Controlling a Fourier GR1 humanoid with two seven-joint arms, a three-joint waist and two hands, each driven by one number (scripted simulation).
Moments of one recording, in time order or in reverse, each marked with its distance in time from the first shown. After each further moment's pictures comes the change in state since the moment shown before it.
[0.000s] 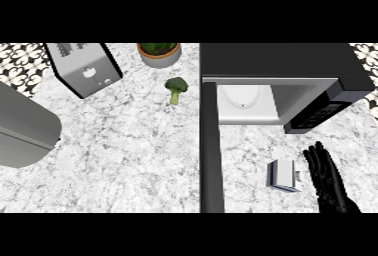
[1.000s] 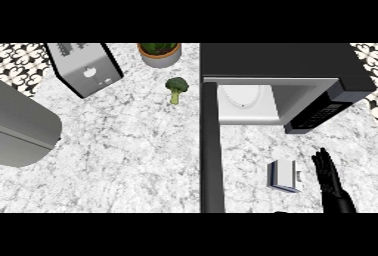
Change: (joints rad) left arm 0.042 -0.054 0.100 0.002 0.047 -0.116 0.008; right arm -0.158 -0.060 -0.269 0.620 -0.099 0.044 -0.369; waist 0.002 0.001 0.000
